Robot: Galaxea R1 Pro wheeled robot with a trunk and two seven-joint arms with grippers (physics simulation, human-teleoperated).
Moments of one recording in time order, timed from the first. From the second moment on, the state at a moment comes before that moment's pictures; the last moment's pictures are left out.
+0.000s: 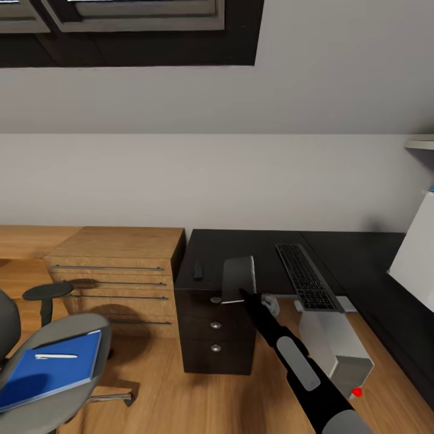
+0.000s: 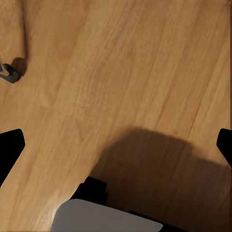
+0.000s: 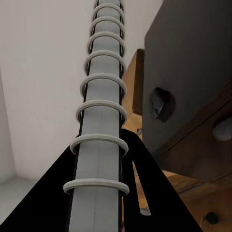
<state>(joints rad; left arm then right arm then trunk) -0.16 -0.01 -0.40 -0.43 0.62 -0.03 0.39 -0.48 0.03 0.27 -0.95 -1.25 0.10 0.23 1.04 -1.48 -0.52</state>
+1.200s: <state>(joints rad) -0.16 -0.01 -0.40 -0.43 0.62 -0.03 0.39 -0.48 0.01 0.28 -0.86 -1.26 0.16 0.39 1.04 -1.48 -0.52</state>
